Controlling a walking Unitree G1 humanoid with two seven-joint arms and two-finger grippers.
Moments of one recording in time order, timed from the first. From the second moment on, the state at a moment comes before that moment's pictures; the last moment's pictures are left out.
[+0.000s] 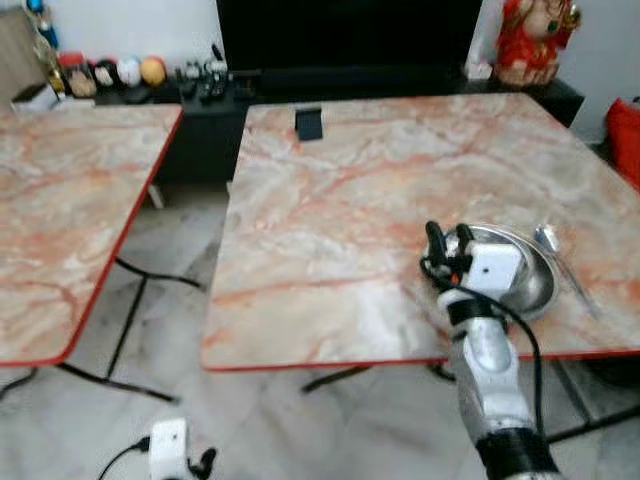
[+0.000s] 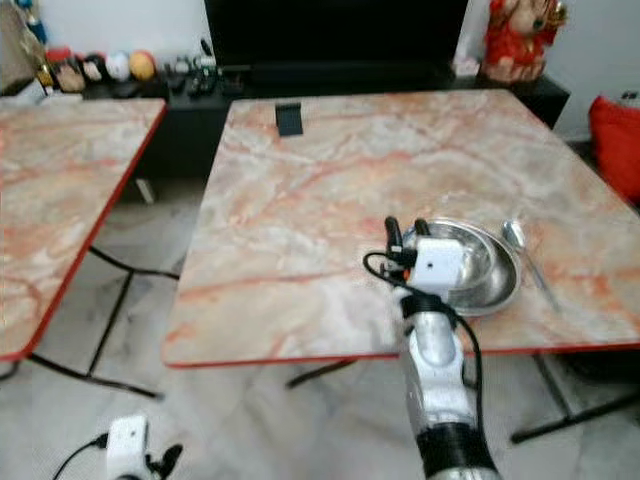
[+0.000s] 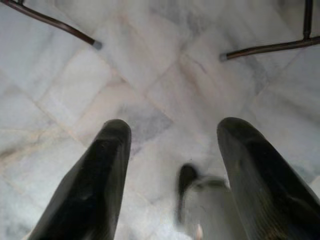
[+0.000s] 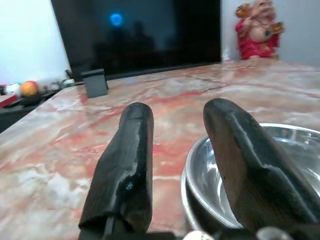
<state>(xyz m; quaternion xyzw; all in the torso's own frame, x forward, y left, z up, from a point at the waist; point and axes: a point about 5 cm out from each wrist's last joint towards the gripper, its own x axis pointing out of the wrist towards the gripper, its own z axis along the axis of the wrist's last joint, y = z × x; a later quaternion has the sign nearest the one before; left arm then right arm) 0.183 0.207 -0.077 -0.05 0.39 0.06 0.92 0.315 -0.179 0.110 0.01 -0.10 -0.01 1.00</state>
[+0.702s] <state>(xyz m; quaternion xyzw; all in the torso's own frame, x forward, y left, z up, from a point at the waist) 0.187 0.212 -0.073 -0.05 0.38 0.07 0.92 0.315 -0.177 0.110 0.01 -0.10 -0.01 1.00</state>
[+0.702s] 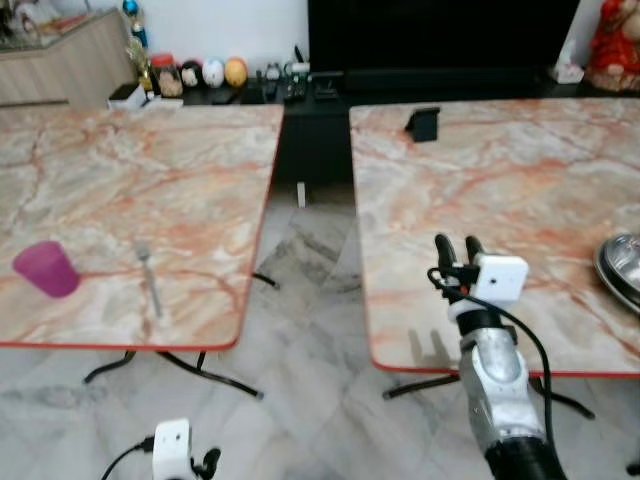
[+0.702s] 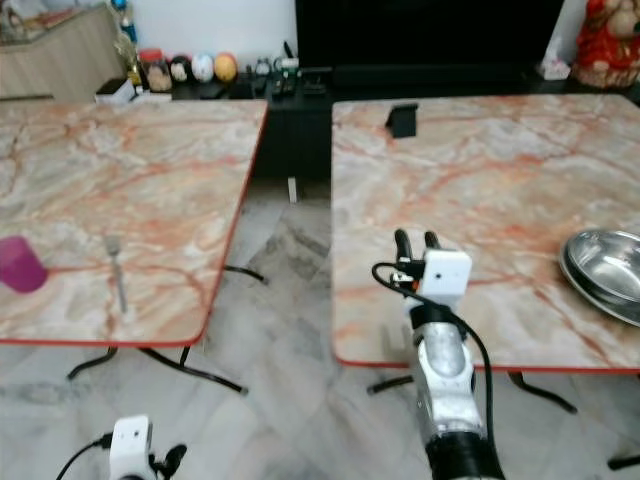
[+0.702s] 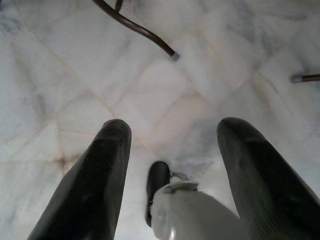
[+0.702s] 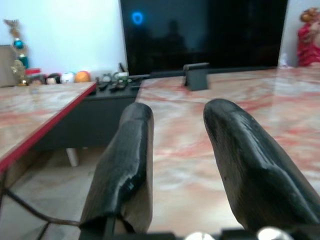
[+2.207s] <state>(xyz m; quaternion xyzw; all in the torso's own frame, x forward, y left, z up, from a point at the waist) 0.196 0.220 -0.067 -0.04 0.36 0.07 0.93 0.320 -0.162 0.116 0.01 -0.11 0.02 0.99</state>
